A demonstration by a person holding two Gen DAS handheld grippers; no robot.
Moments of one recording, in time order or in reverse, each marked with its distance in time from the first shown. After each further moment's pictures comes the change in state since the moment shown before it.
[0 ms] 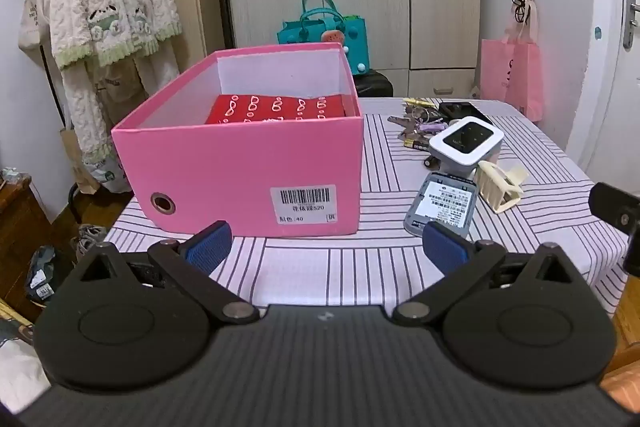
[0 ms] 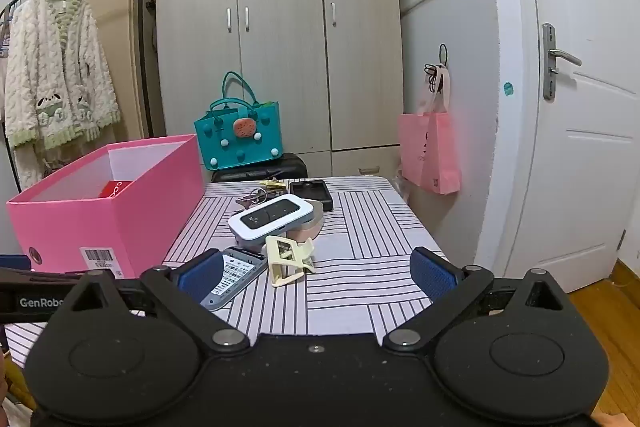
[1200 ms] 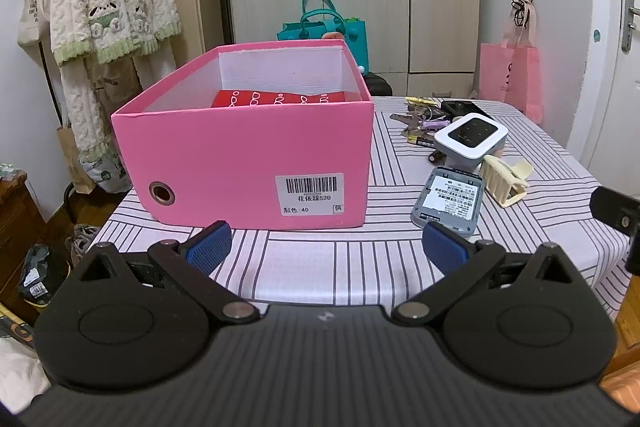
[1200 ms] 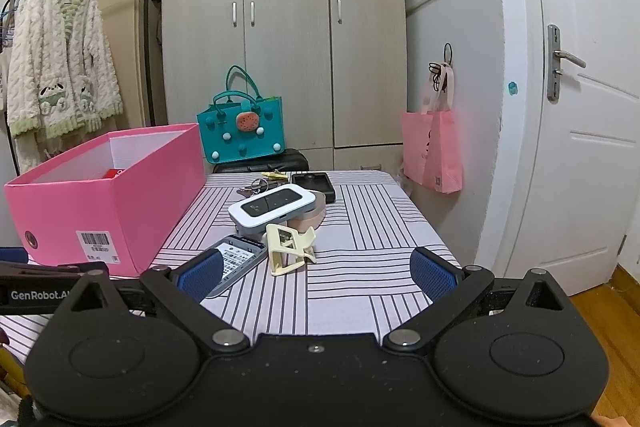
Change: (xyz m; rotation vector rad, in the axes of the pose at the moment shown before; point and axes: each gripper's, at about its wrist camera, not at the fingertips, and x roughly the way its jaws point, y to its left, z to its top) left arm 0.008 0.009 -0.013 -0.019 -0.011 -0.017; right arm 0.003 0.003 -0.008 -0.028 -0.002 -0.002
